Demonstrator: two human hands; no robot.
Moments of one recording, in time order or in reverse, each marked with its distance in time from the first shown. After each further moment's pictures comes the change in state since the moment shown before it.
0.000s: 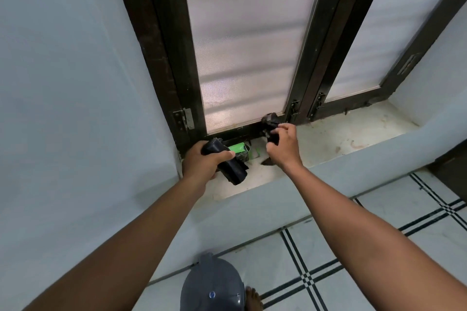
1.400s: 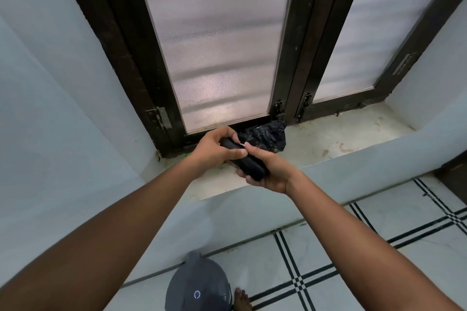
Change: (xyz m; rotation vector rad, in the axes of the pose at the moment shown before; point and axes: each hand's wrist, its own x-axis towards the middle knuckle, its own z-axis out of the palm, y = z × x) left_hand 0.011 0.034 0.071 0.231 -0.338 0.283; right_hand -0.034 0.006 -0.060 1.101 -0.977 0.486
